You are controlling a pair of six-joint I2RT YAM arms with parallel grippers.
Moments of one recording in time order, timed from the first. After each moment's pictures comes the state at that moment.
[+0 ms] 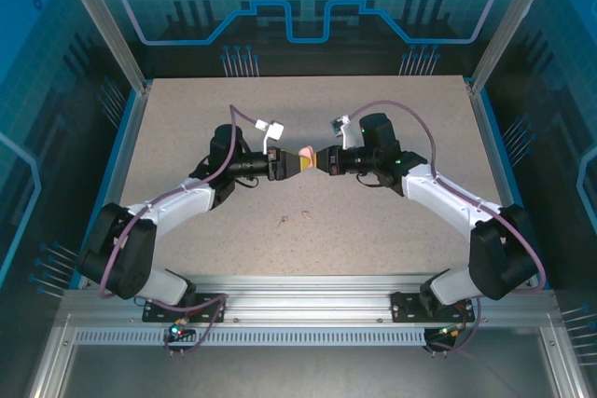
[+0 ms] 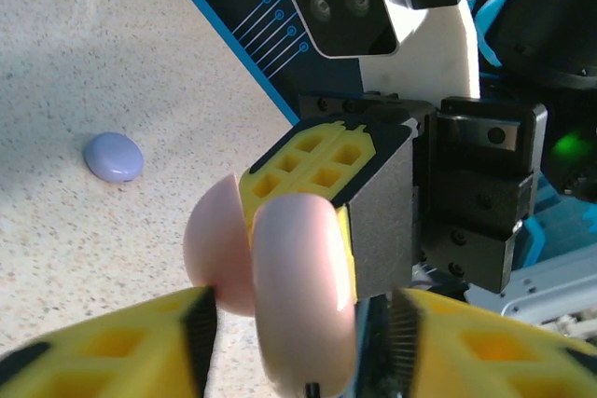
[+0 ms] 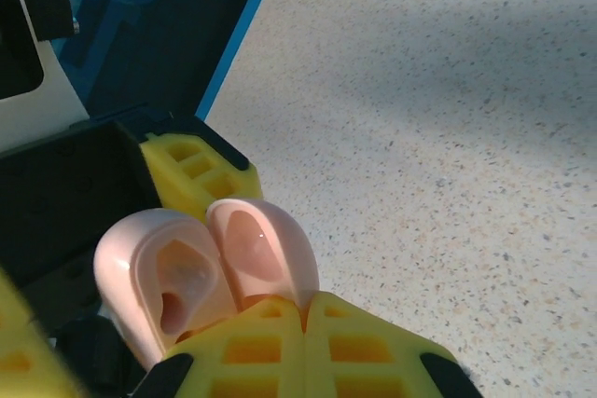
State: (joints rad) left arm -0.39 1.45 0.79 0.41 0.88 -0.63; right arm 0.48 1.45 1.01 -0.15 -0.60 0.53
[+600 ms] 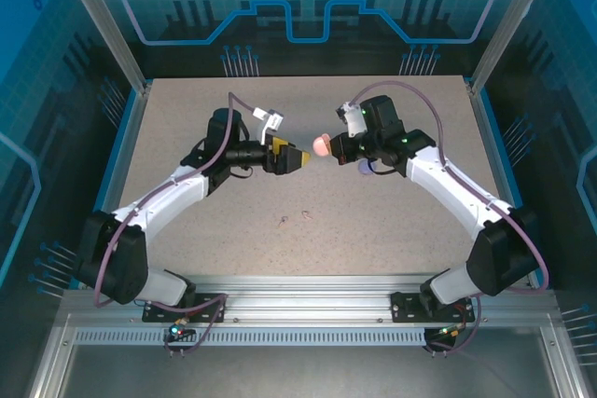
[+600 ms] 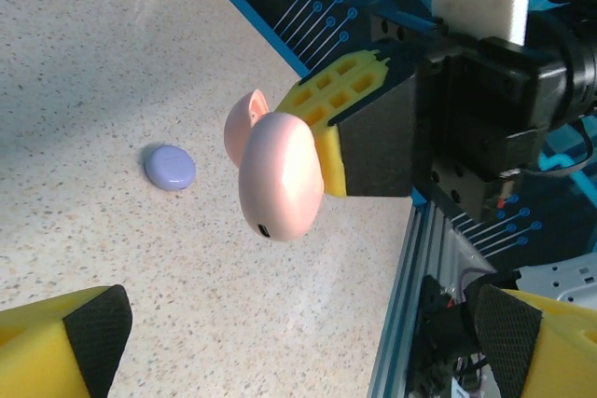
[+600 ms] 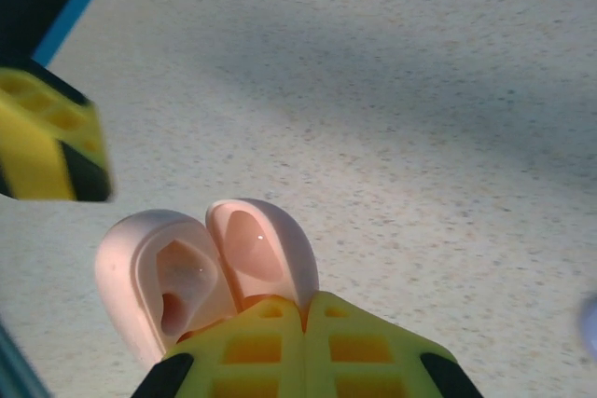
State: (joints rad) left arm -0.36 1.42 0.99 0.01 0.84 -0.37; right arm 0.46 1.47 1.25 -0.54 -0.28 0.19
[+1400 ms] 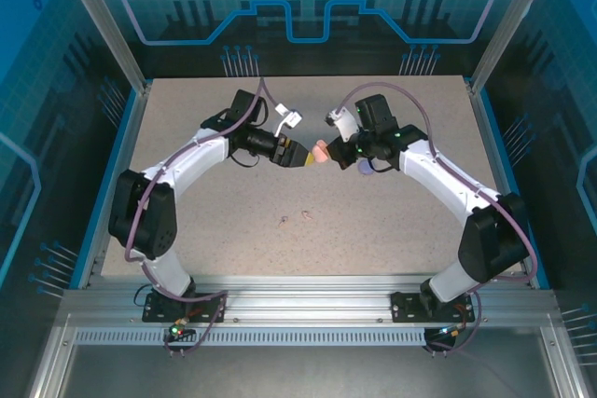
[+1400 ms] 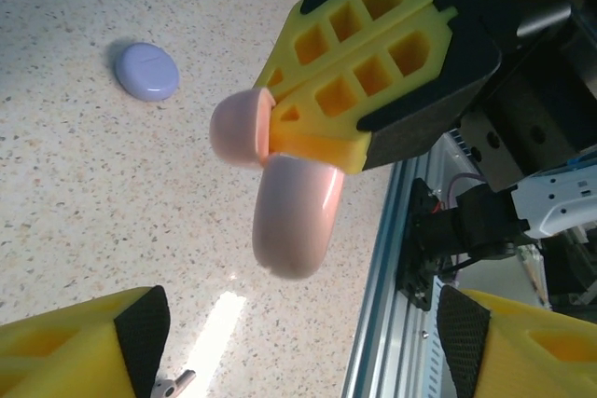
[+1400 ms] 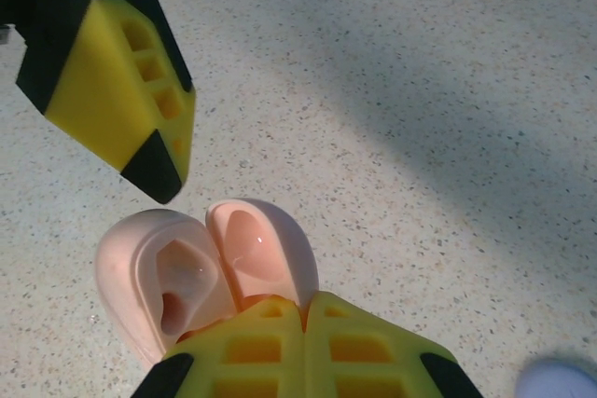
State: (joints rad) left arm -0.35 1.74 1.36 -0.53 1.00 -0.03; right arm 0.45 1.55 1.28 -0.56 -0.35 -0.13
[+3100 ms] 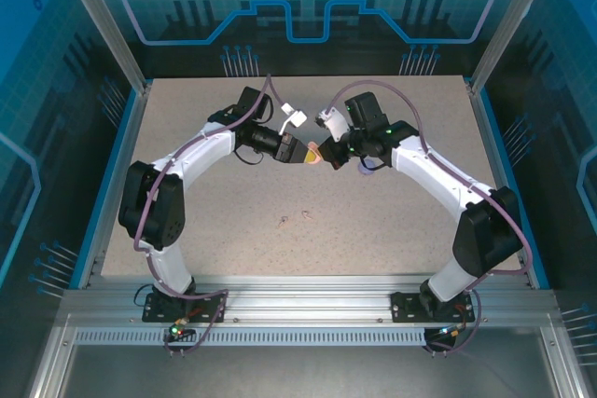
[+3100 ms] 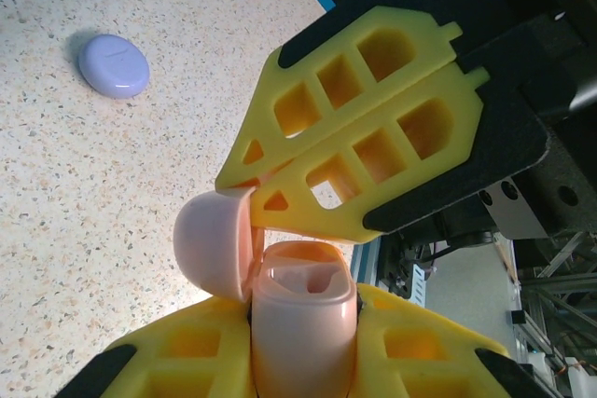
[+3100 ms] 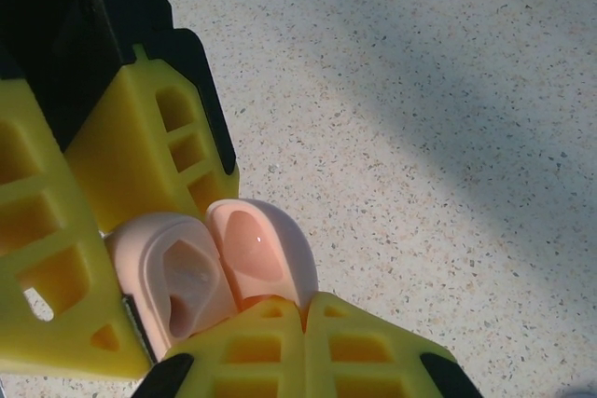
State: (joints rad) left arm -0.36 1.82 1.44 -0.60 1.06 0.01; right arm 0.50 1.60 1.35 -0.60 -0.35 -0.14
